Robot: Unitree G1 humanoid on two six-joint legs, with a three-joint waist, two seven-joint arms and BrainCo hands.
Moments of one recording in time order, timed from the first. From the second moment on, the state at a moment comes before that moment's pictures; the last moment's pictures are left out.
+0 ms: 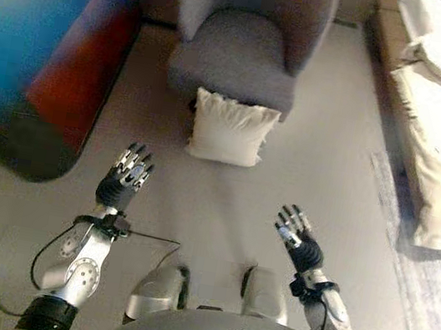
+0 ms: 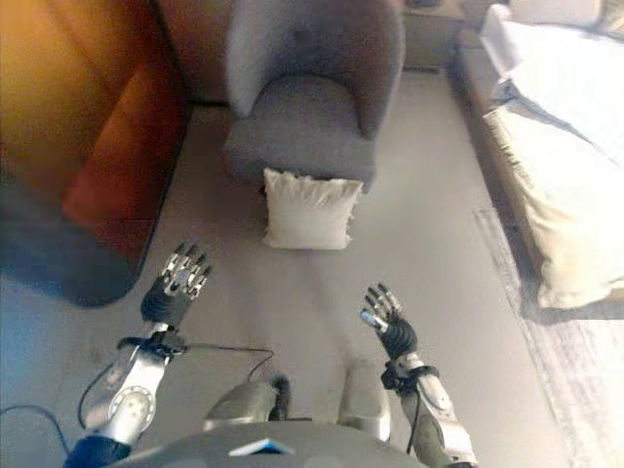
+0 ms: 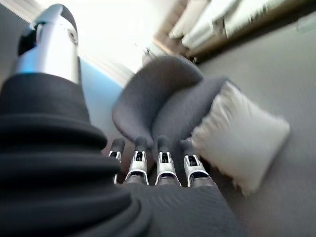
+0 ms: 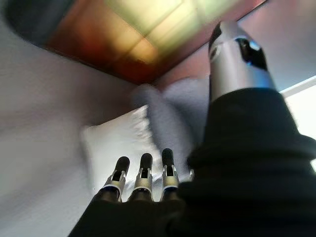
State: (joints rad) left arm 0.29 0.35 -0.08 0.11 -0.89 -0.14 -0.14; right arm 0.35 -0.29 0.21 0.14 0.70 -0.11 0.14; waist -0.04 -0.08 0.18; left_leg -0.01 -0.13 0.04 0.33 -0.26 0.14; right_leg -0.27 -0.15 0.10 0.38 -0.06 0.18
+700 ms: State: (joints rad) left arm 0.28 0.28 -0.21 0.05 -0.88 -0.18 -0.07; right arm 0.34 -0.34 0.18 0.20 0.74 -0.09 0.19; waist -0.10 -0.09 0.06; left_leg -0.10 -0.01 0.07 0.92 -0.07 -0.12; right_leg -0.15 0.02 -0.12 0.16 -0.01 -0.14
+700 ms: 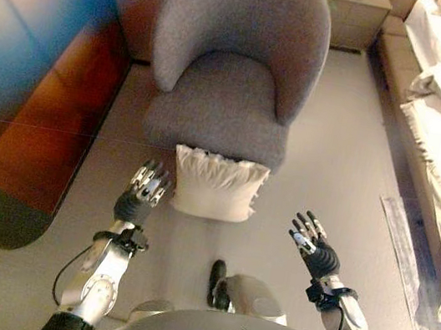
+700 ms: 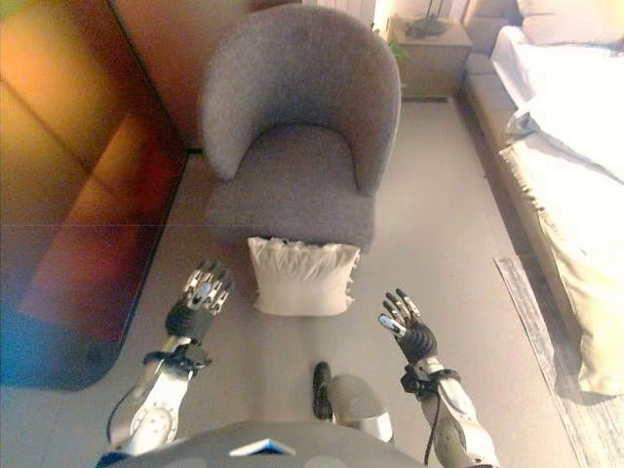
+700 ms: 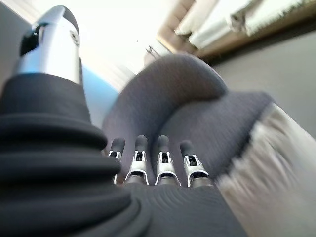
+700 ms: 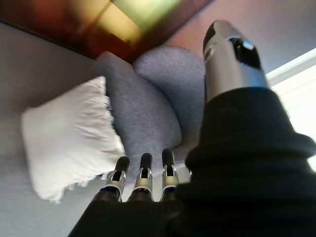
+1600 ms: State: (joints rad) left arm 0.31 0.33 -0.13 0.06 -0.92 -0.19 -0.10; right arm 0.37 -0.28 0.14 0.15 0.75 -0.12 0.19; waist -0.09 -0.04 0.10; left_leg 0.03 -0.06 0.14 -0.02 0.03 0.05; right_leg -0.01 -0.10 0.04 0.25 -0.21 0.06
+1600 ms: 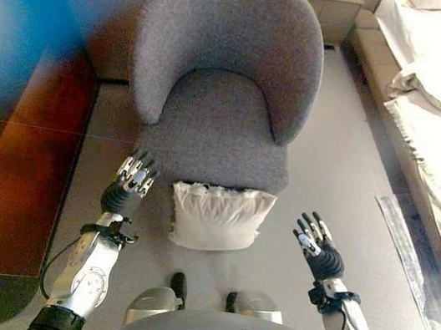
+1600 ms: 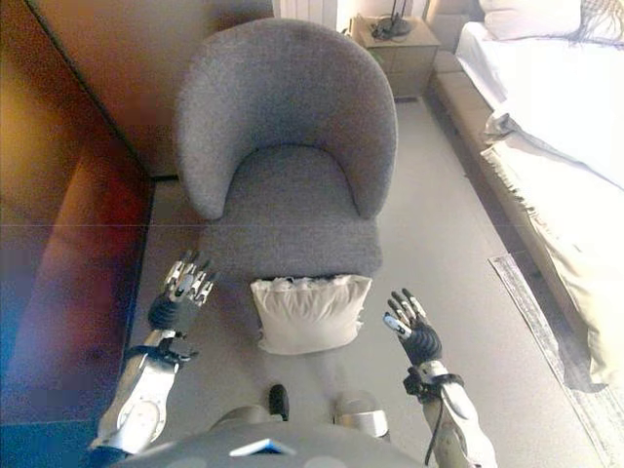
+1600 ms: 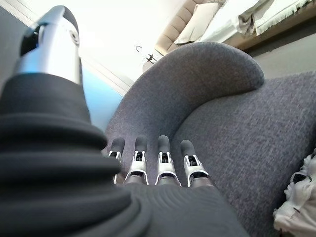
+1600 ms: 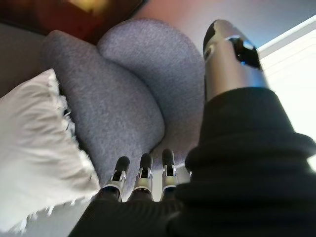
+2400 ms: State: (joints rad) left arm 0.37 0.36 -0.13 0.06 -0.89 -0.19 -0.14; right arm 0.39 -0.30 0.15 0.16 0.77 -0.10 0.19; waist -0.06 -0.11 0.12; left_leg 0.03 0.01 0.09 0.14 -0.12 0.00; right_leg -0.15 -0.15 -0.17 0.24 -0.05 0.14
